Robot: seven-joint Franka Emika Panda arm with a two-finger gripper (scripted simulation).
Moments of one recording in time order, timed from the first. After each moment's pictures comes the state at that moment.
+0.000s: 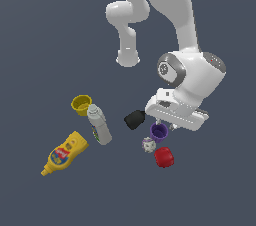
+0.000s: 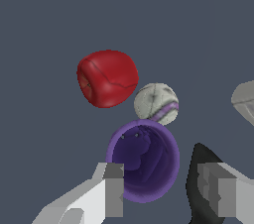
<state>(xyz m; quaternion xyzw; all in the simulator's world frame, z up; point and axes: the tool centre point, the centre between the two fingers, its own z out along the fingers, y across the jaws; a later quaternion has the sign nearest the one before) 0.066 0.148 0.136 0.98 -0.13 0.08 0.11</state>
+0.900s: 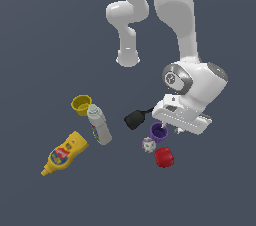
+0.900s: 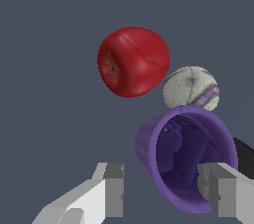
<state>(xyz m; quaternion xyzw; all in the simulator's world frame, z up) 0.063 0.179 0.097 0.98 -0.14 0.10 0.11</state>
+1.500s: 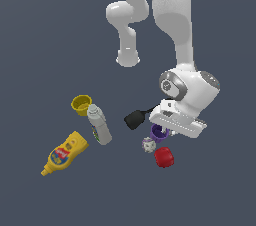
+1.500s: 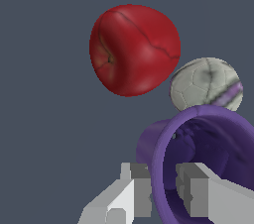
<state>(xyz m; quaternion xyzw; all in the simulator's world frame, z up) 0.067 0.172 0.069 0.98 -0.15 0.10 0.11</state>
